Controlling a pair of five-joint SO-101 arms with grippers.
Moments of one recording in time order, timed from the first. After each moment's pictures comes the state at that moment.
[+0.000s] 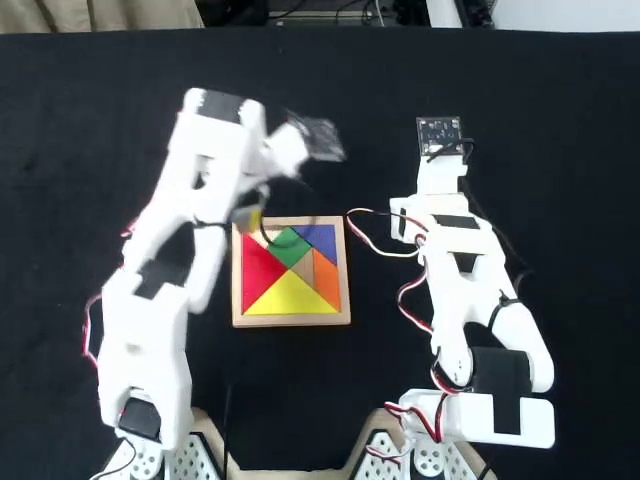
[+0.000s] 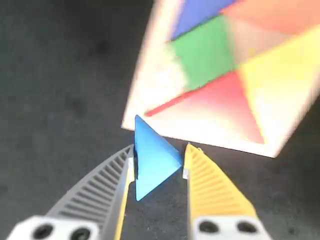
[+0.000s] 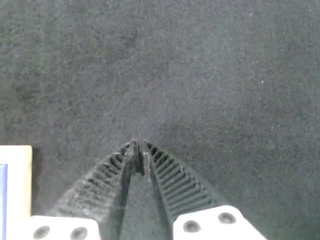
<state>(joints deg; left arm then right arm) 13.1 30.7 -31.4 100.1 -62.3 4.6 -5.2 46.0 24.0 6.6</state>
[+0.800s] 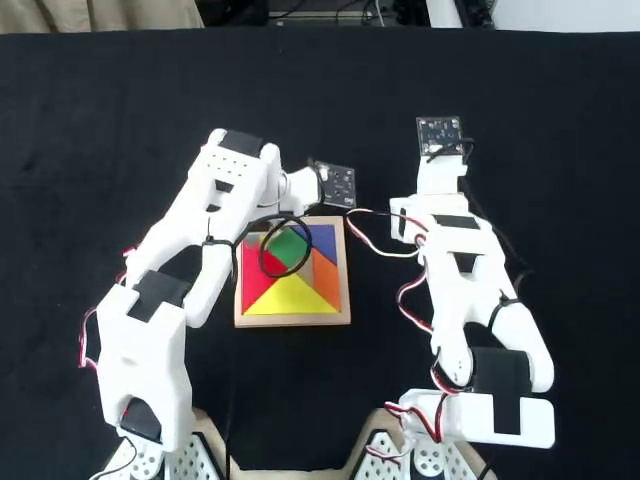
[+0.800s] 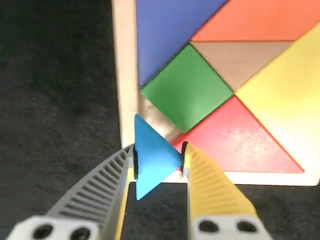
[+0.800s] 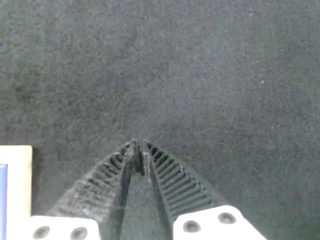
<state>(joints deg) 14.2 26.2 -8.7 76.4 -71.6 4.6 -5.2 46.0 24.0 6.6</state>
